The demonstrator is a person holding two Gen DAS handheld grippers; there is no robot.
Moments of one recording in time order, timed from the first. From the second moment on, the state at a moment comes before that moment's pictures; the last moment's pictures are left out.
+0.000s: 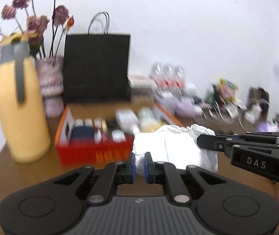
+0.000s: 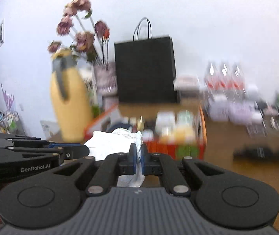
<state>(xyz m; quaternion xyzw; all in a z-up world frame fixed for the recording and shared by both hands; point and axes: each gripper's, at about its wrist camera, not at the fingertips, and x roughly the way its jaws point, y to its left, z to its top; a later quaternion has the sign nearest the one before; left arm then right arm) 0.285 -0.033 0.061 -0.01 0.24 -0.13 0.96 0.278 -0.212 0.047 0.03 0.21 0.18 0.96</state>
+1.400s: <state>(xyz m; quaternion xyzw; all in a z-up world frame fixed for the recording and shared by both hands) 0.219 0.064 0.047 -0.05 0.25 -0.09 0.96 0.219 -0.199 0.038 0.01 0.18 0.20 0.96</state>
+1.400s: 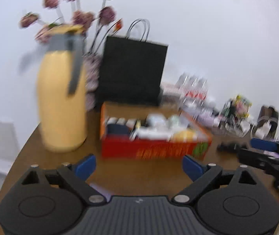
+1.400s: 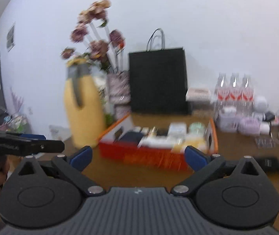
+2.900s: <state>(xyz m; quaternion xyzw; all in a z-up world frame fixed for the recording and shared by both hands) 0.160 0.035 -0.044 -0.05 0.37 -0.09 0.92 0.183 -0.158 -0.066 -0.03 0.35 0.21 0.91</state>
